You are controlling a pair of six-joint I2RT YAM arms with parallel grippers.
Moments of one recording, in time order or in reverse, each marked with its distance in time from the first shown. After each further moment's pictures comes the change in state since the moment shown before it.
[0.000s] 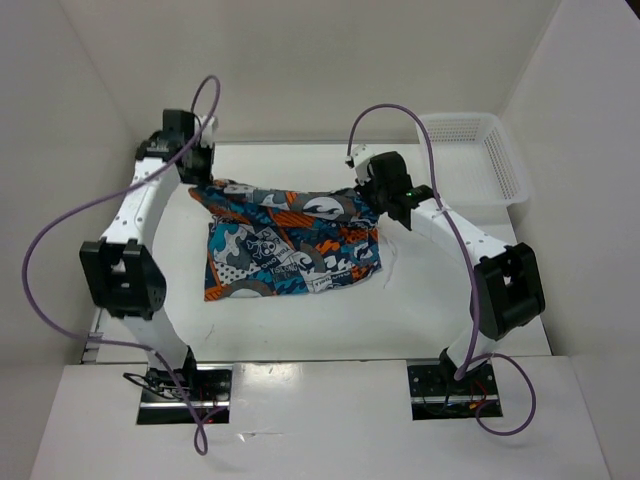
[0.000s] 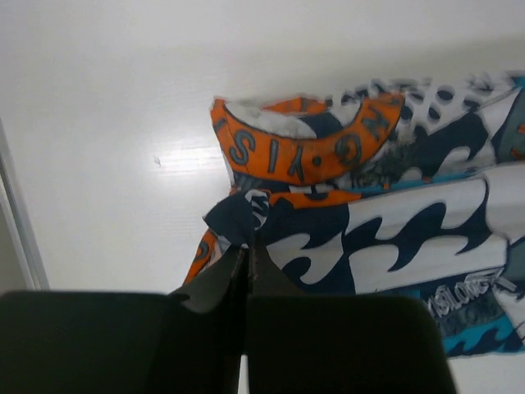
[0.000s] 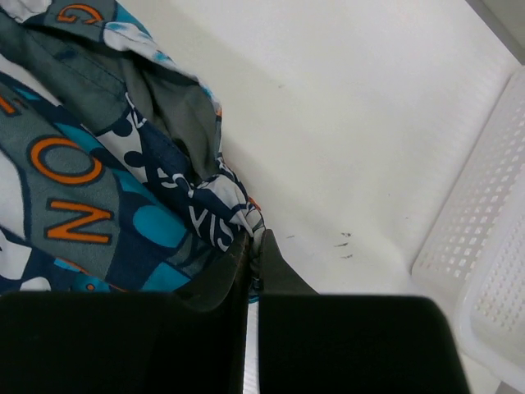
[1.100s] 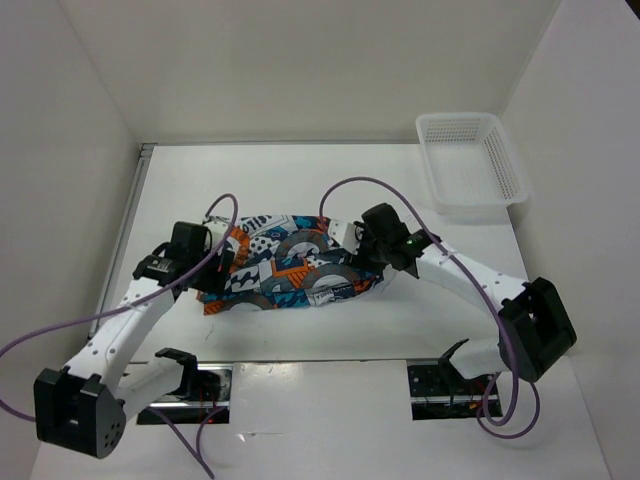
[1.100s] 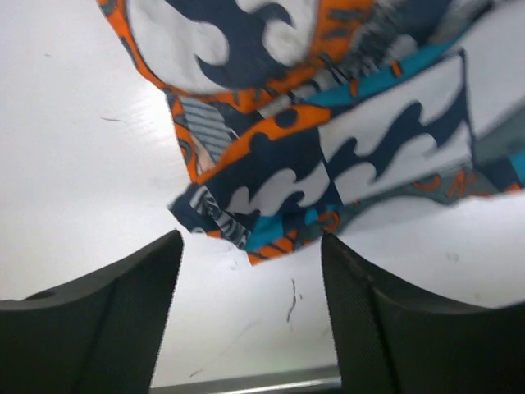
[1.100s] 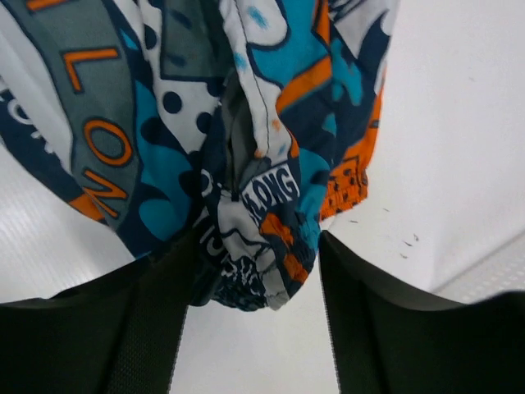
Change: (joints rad) left arm -0.193 -0.785 -1.072 0.172 -0.129 0.005; right arm 0.173 -0.253 -0.354 -0.101 -0.130 -0.418
